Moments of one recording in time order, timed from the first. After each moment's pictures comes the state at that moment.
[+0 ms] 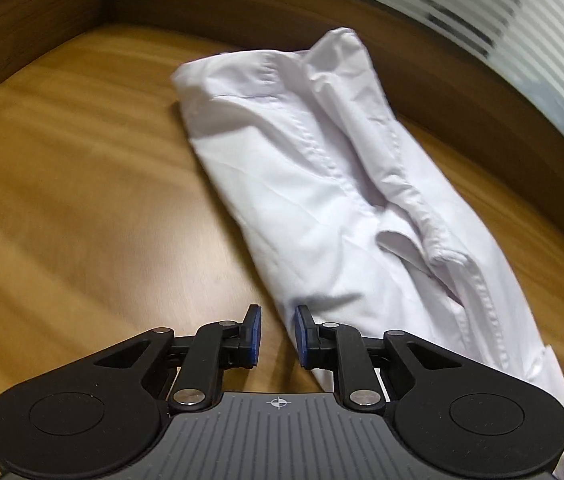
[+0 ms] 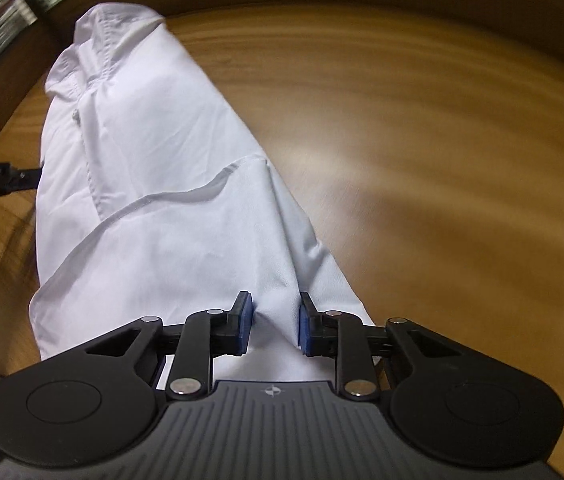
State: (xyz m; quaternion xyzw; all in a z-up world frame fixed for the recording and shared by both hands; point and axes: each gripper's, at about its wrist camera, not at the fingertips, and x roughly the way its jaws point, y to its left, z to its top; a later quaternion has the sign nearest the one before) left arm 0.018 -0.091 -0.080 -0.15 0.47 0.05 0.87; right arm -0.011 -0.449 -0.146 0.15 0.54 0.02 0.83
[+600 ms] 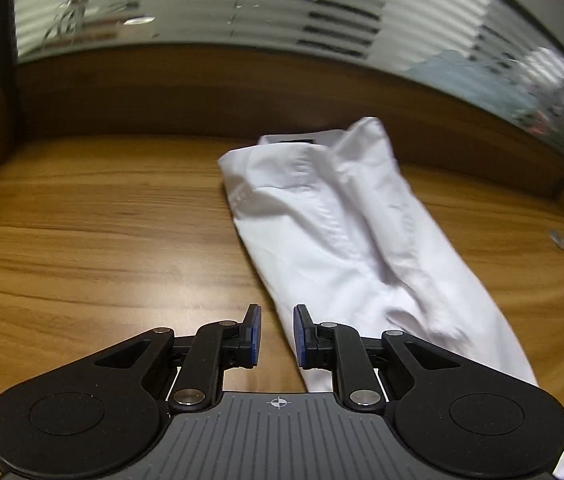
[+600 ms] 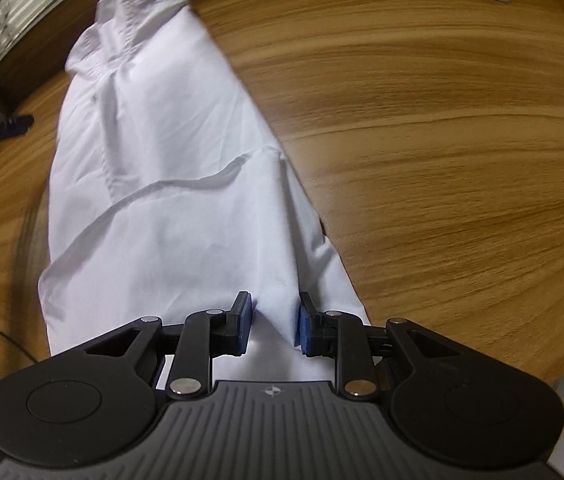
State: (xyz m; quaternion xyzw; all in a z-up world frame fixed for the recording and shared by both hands) left arm 0.027 -0.030 -0.023 -0.04 0.42 -0.09 0.90; right arm -0.078 -0.380 -0.138 0.20 0.53 -0.05 0.82
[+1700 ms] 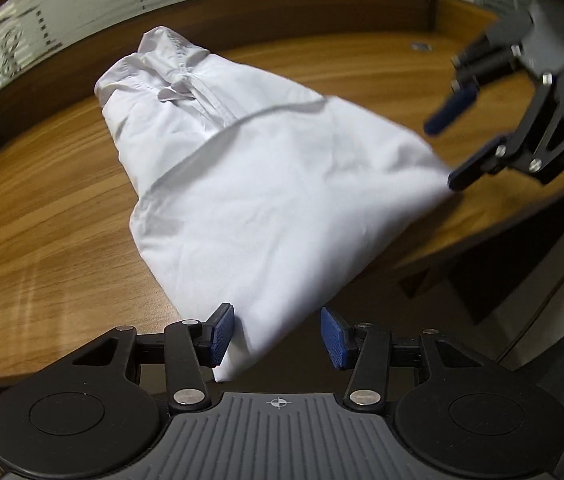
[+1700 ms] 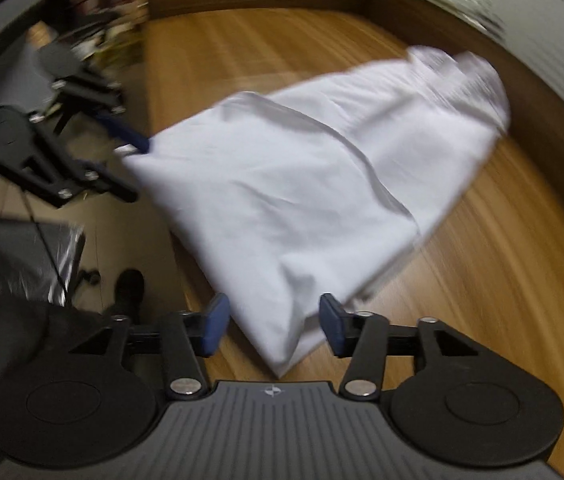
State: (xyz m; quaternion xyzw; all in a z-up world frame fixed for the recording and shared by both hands) left arm -0.241 -0.220 -0.075 0.14 0.43 -0.11 0.89; right arm -0.128 -0.396 -0.092 -0.26 0.40 0.41 0.78
